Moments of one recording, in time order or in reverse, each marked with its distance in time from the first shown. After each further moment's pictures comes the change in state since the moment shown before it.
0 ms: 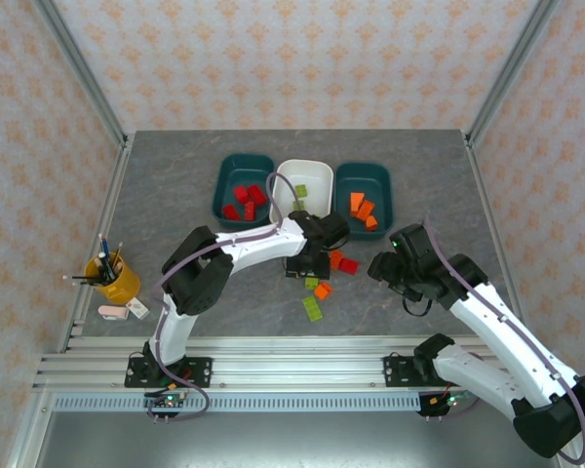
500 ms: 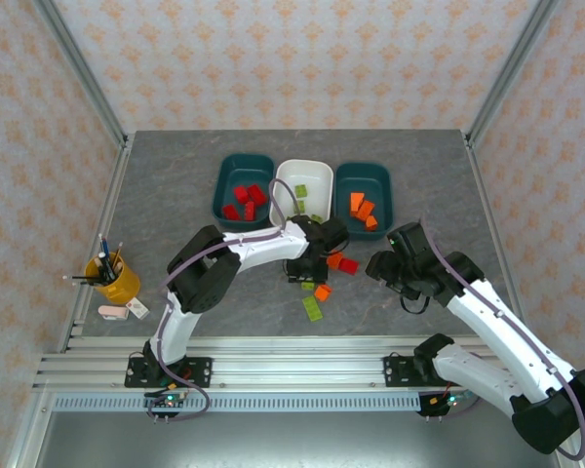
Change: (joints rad) left arm 0.000 0.037 -0.034 0.017 0.021 -0.010; right arm 0.000 0.027 0.000 0.023 -0.011 0.000
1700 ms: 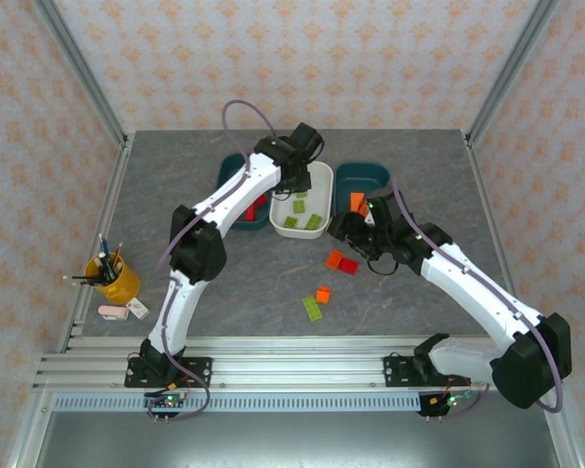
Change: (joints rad) left arm 0.317 0.224 0.766 -0.203 -0.238 0.188; right arm 0.000 0.291 0.121 0.451 -0.243 -0.007
